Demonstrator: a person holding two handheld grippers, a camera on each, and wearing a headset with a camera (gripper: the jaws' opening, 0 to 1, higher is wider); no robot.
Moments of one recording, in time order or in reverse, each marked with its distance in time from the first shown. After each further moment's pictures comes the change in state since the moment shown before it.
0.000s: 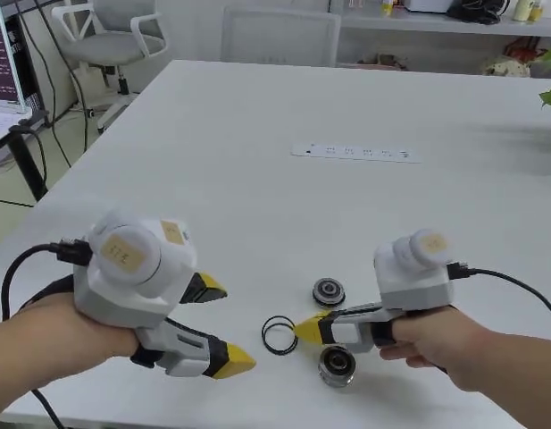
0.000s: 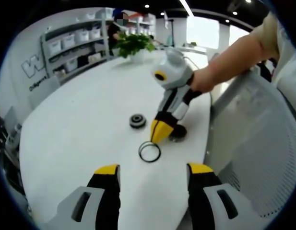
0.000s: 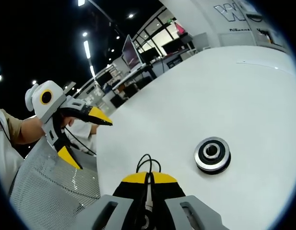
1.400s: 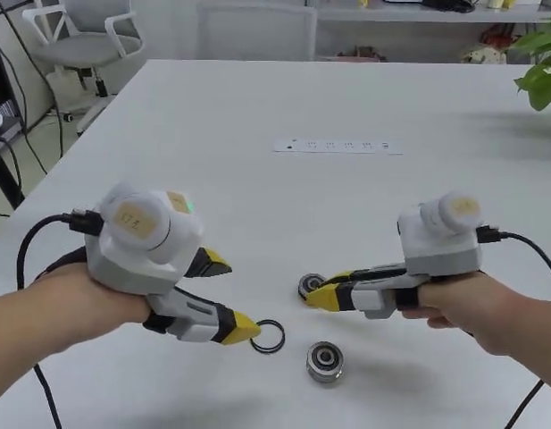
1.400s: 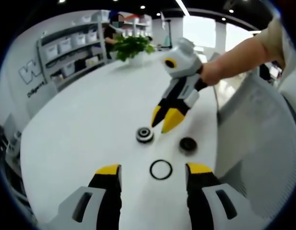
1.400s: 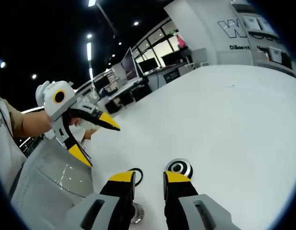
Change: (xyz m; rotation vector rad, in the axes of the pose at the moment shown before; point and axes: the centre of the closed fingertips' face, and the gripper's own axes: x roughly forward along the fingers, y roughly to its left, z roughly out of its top) left arm 0.020 0.022 0.035 0.041 -0.012 -0.005; right arm -0.051 -0.022 0.035 -0.087 -0.087 -0.078
